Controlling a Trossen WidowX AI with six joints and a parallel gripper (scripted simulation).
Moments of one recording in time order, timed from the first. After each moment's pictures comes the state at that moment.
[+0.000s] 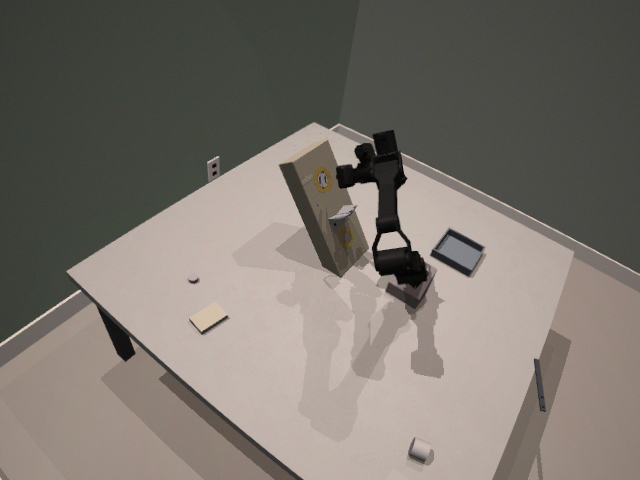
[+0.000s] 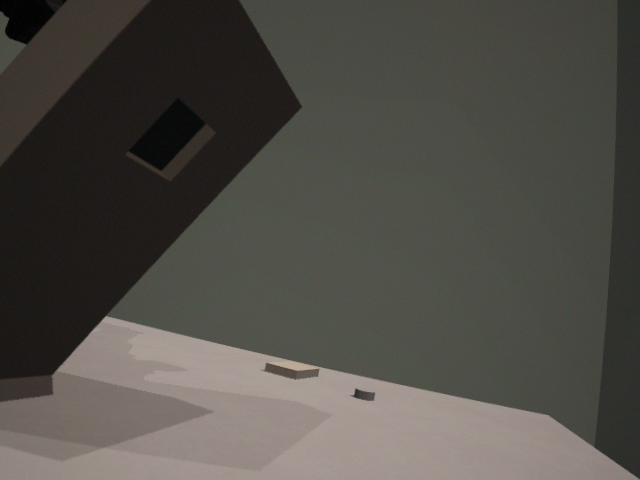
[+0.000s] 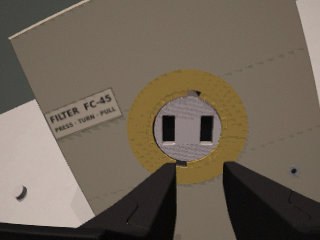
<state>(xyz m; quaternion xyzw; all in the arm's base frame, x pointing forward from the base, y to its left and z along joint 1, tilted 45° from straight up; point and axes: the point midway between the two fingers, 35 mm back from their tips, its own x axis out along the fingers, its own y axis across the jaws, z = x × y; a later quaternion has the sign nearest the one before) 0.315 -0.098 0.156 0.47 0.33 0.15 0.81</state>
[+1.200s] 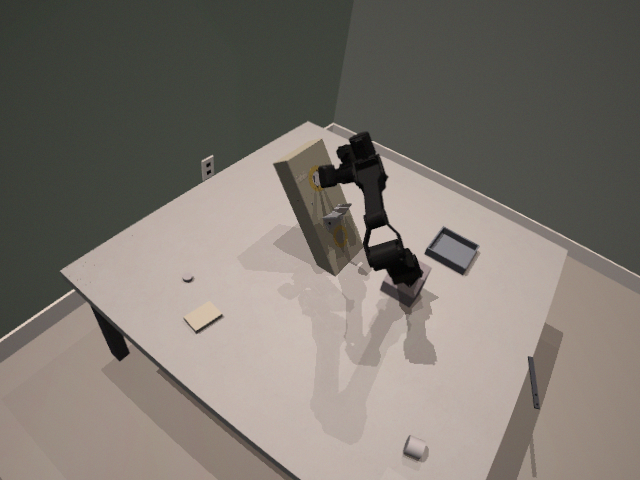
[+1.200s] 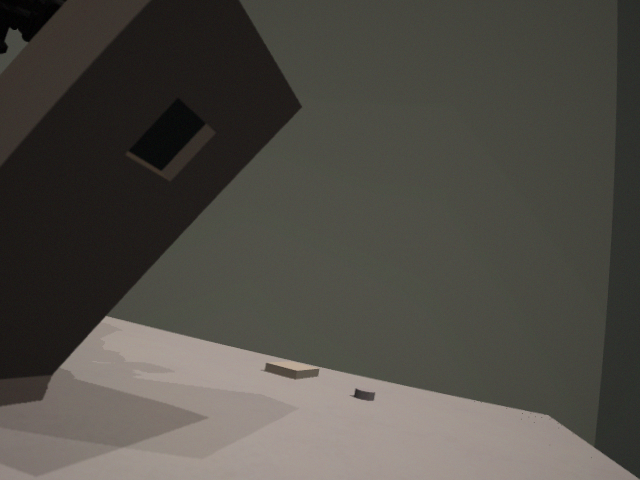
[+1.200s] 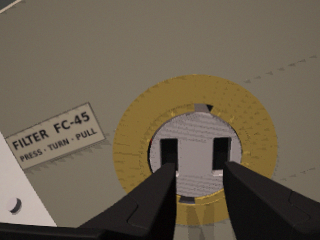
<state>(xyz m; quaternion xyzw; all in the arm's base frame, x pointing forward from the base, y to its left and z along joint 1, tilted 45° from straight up) 0.348 -0.072 0.139 0.48 0.34 0.15 0.80</state>
